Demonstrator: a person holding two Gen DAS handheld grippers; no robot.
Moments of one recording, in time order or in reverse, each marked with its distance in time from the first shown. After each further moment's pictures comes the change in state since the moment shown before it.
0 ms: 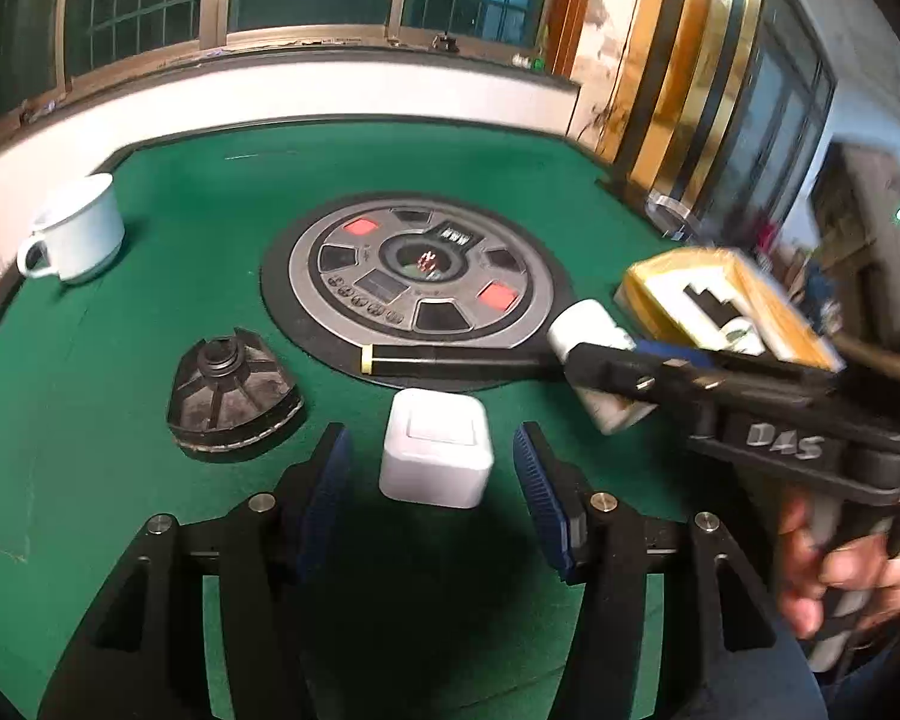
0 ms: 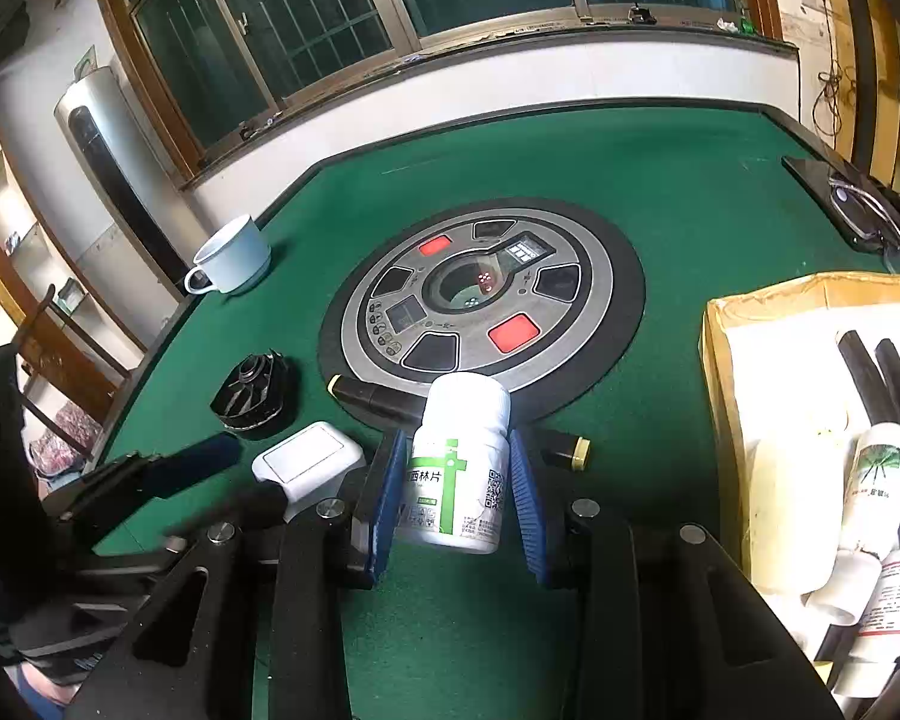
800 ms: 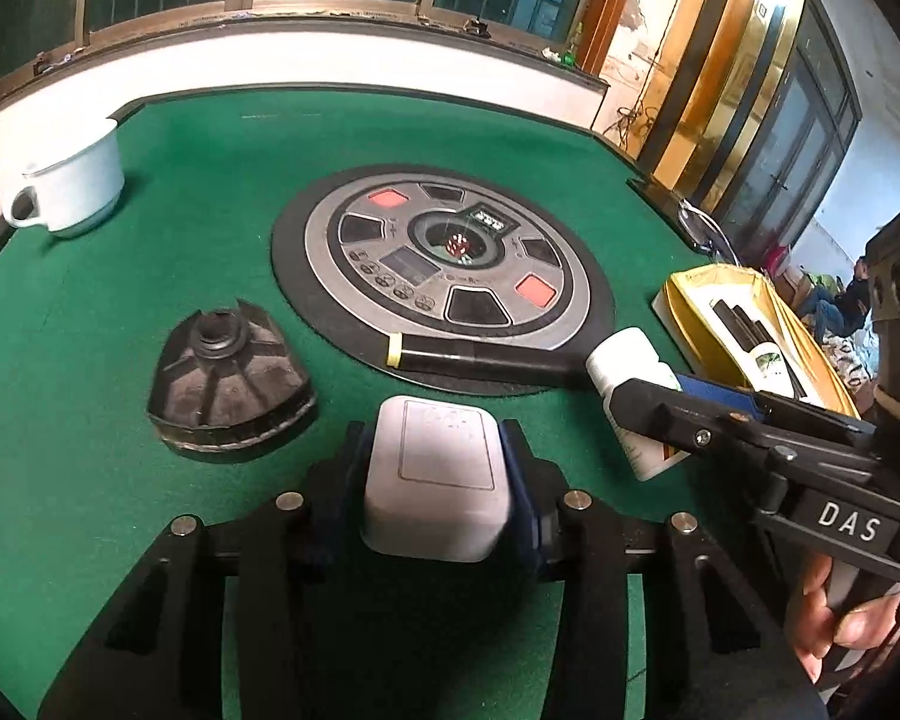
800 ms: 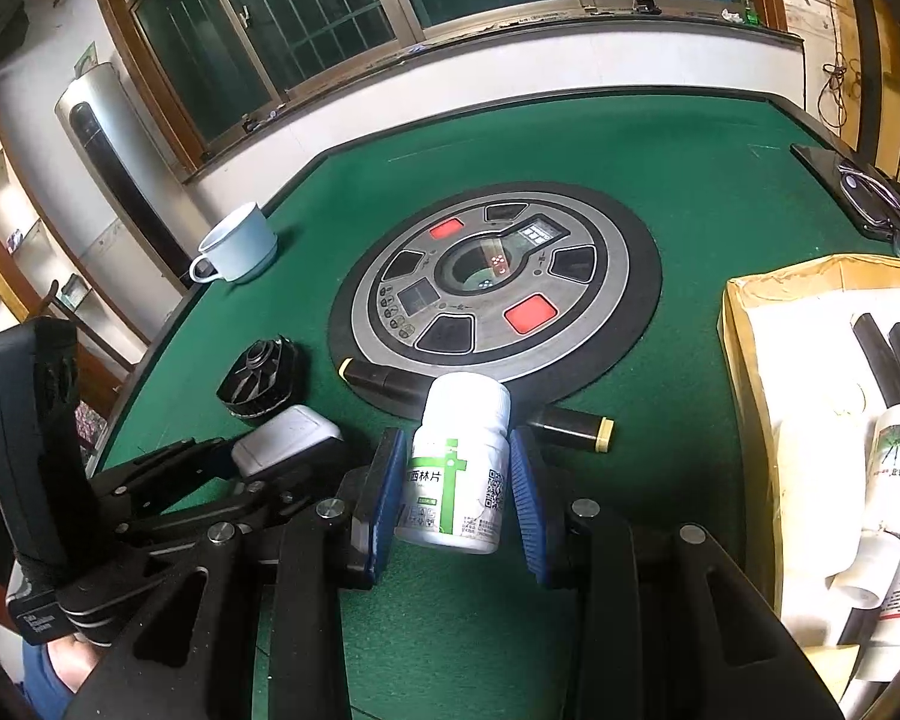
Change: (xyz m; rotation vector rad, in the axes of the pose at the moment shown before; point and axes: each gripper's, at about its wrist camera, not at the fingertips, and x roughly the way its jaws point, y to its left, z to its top) left arm 0.017 0.021 0.002 -0.117 0.013 -0.039; right arm 0.008 0.006 -0.006 0.004 0.018 0.007
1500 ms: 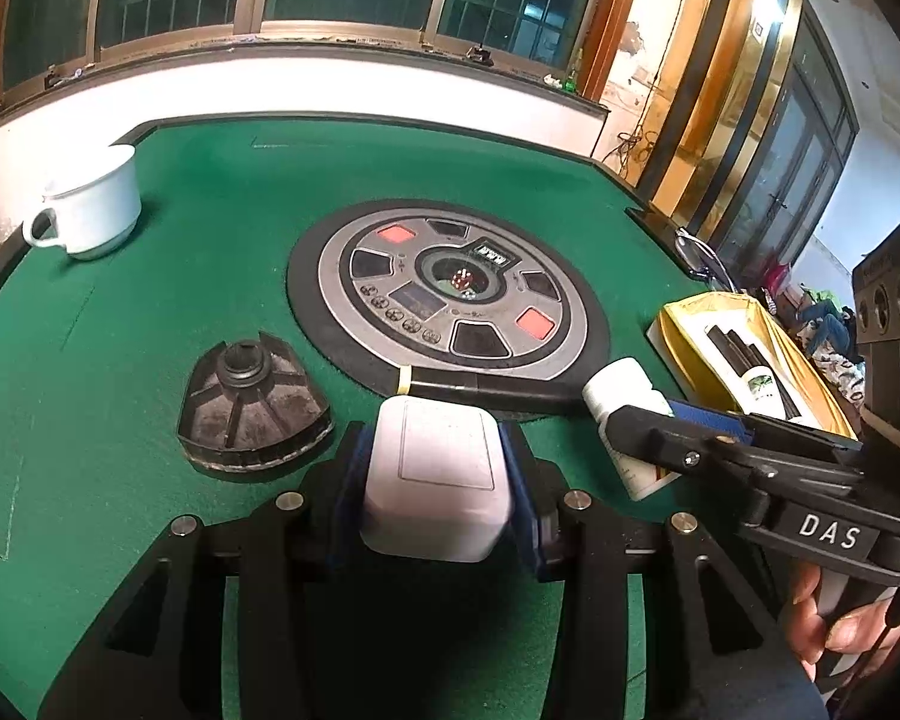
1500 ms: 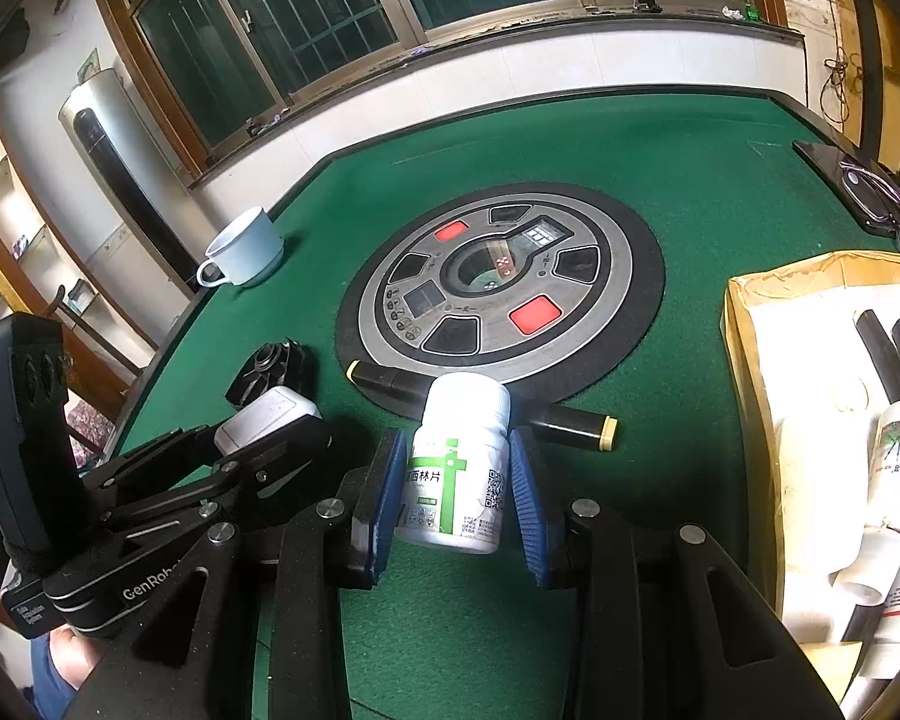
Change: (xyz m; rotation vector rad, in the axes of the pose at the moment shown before) left arm -0.010 0.000 0.006 0.001 -0.066 0.007; right arm -0.003 0.001 0.000 0.006 -0.006 0.018
